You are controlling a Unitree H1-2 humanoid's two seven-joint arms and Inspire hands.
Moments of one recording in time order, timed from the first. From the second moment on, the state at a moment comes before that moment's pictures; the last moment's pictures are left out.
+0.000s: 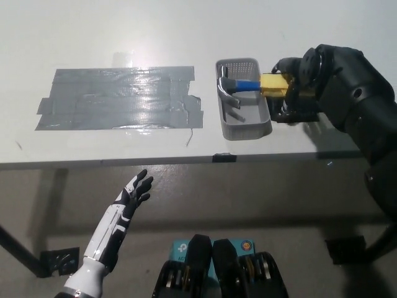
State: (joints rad) left_arm -0.02 0.16 -0.10 -0.14 0.03 -0.07 -0.14; right_arm -1.35 -0.18 0.63 1.35 -0.52 0.20 0.42
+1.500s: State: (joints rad) left_arm -0.03 0.18 -0.10 -0.14 0.03 -0.07 -0.16; right_arm -1.39 -0.20 0.40 1.30 -0.51 -0.04 -0.06
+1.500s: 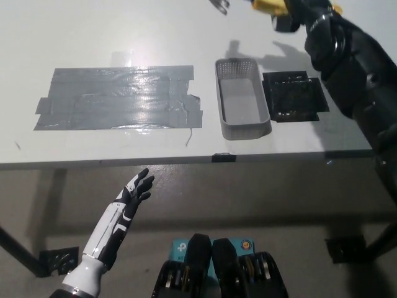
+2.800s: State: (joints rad) left_arm -0.03 0.18 -0.11 -0.16 0.04 -0.06 -0.18; right_arm -1.34 0.23 0.47 1.42 -0.54 -0.04 -0.09
